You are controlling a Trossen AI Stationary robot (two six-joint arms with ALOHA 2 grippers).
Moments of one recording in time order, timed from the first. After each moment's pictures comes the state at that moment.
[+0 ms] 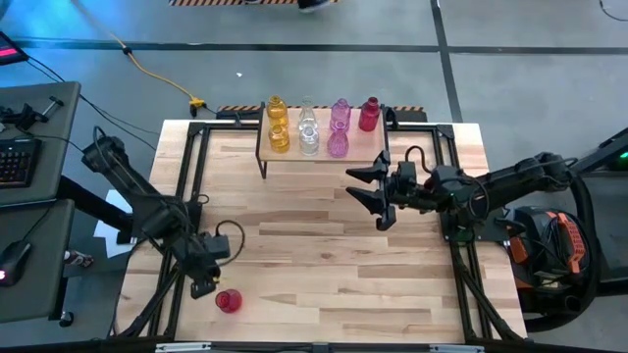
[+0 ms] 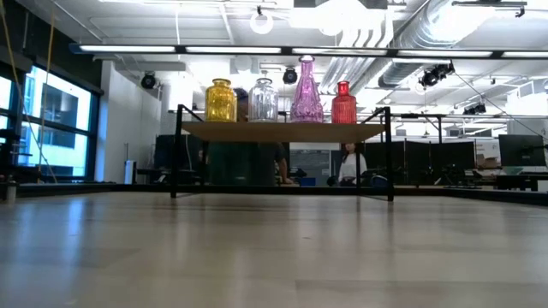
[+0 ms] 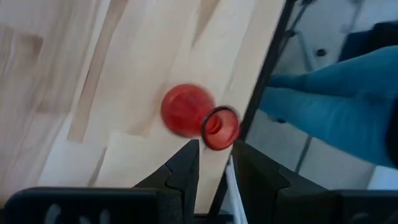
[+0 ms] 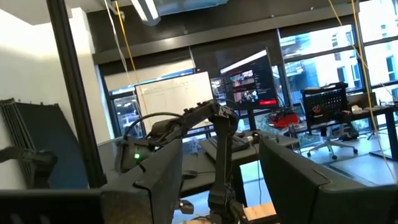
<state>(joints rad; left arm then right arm) -0.77 1.13 1.00 -0.94 0.07 -1.17 0.21 1.16 0.84 0.68 0.28 0.11</state>
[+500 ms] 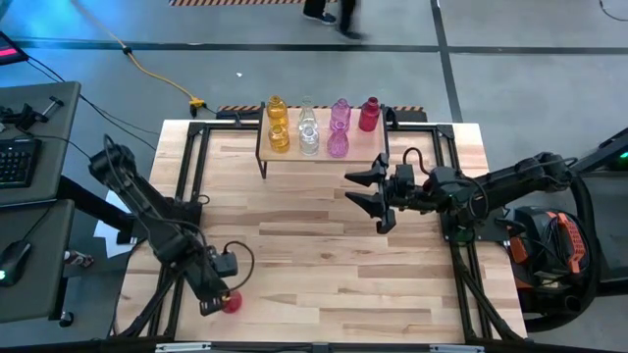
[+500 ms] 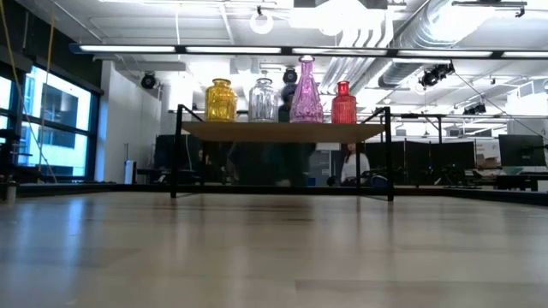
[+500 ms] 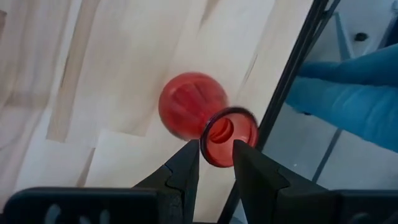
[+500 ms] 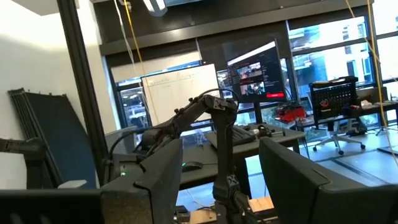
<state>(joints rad) -0.83 1.32 1.00 -0.86 0.07 -1.22 0.22 1.16 0.84 0.65 0.25 0.12</state>
